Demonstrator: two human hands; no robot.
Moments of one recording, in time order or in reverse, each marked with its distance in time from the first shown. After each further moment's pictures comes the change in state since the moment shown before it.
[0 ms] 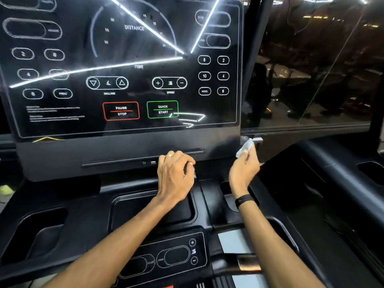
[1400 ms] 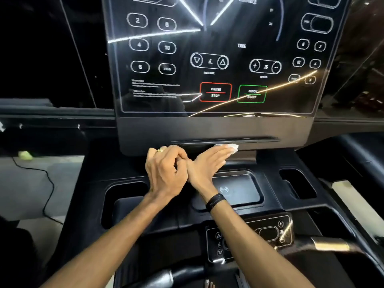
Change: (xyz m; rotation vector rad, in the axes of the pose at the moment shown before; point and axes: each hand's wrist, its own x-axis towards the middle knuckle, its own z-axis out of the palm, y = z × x) left_hand -0.036 -0.156 -0.173 -0.039 0.158 -0.073; right_hand -0.250 -0.098 0.173 -0.431 -0.616 0.169
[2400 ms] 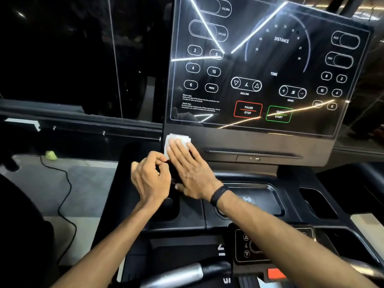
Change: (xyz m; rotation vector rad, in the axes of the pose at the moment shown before) left_hand -0.012 -0.054 -0.087 0.070 0.207 -0.337; right_hand -0.018 -0.017 0.052 -1.196 0.002 -1.226
